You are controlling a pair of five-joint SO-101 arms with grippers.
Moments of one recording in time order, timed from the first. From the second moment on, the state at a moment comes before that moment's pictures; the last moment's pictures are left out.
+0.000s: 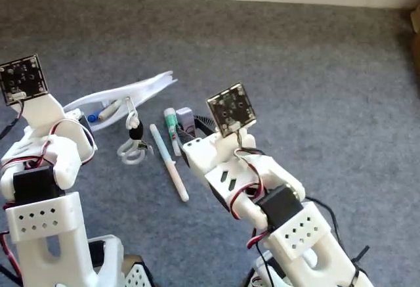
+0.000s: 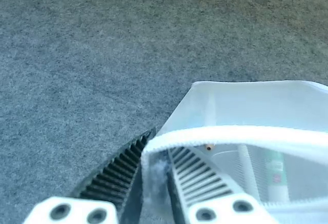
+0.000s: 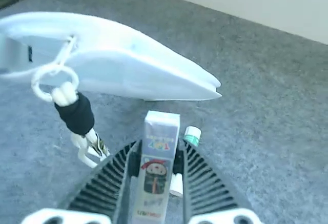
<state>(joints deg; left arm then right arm) -21.4 -52.9 40.4 64.7 12.6 -40.5 -58.2 50.8 39.3 -3.1</state>
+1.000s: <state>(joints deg) -21.4 -52.9 40.4 64.7 12.6 -49.3 -65.4 50.8 36.5 -7.8</state>
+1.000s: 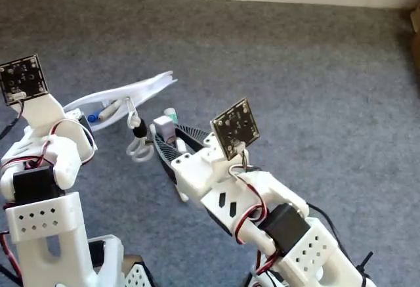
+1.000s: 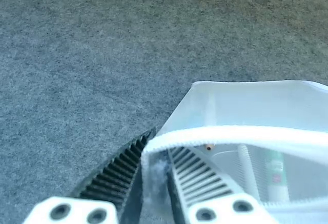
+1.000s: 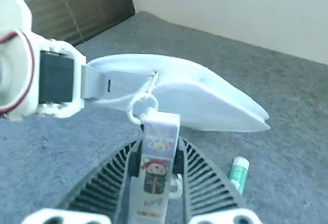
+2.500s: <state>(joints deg) -14.5 -61.1 38.5 71.4 5.8 -52.3 -75.9 63.4 7.8 1.1</state>
